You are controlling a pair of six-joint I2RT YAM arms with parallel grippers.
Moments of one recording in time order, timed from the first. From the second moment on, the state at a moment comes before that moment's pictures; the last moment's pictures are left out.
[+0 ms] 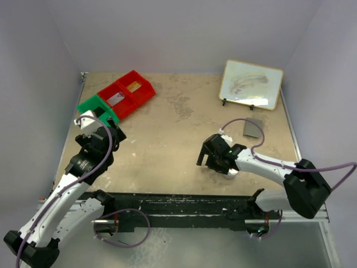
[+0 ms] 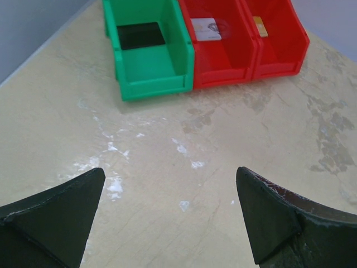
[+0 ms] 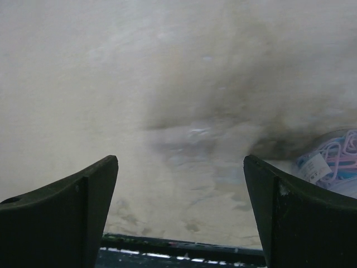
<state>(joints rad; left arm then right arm) -0.49 0.69 0.79 -0.68 -0.83 -0.73 0.79 1.35 0.71 -0.49 0.18 1.01</state>
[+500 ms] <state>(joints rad) -0.47 1.27 1.00 -0.50 -0.61 -0.72 0.53 0.93 0.51 -0.58 0.27 1.06</state>
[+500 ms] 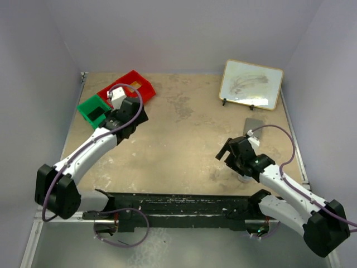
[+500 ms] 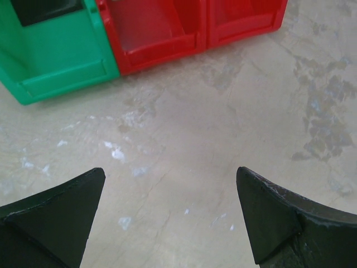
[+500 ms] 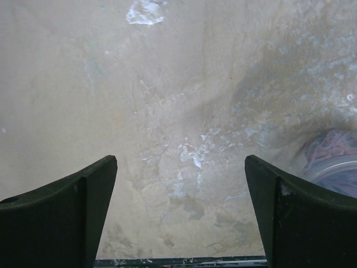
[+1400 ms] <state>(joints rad) -0.26 2.06 1.65 -0.39 -0.62 -0.72 0.53 0.85 0.67 -0.56 0.19 0.78</state>
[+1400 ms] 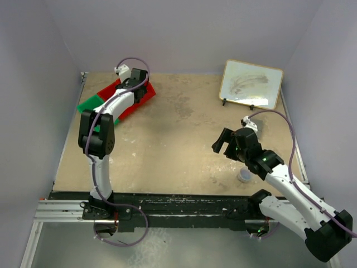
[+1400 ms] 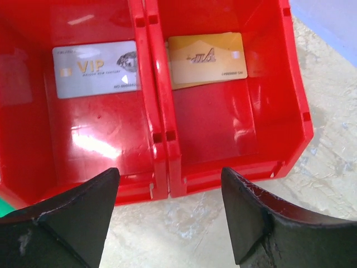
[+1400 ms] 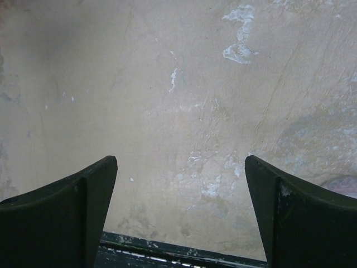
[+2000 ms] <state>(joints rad) -0.23 2.20 1.78 -0.44 -0.58 -0.66 0.51 1.08 0.96 -0.59 0.33 0.59</state>
